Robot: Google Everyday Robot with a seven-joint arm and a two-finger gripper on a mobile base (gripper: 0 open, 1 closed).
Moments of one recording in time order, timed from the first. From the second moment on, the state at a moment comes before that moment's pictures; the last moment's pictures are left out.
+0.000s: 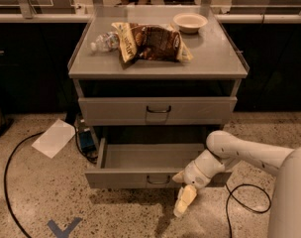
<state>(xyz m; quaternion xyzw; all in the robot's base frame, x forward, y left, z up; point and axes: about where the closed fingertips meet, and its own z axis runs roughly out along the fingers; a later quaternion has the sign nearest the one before) 0.459 -0.094 0.458 -0.55 0.74 0.38 0.07</state>
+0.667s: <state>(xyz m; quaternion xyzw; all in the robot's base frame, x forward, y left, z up) 0.510 -0.096 0.436 -0.55 0.74 0.38 0.06</state>
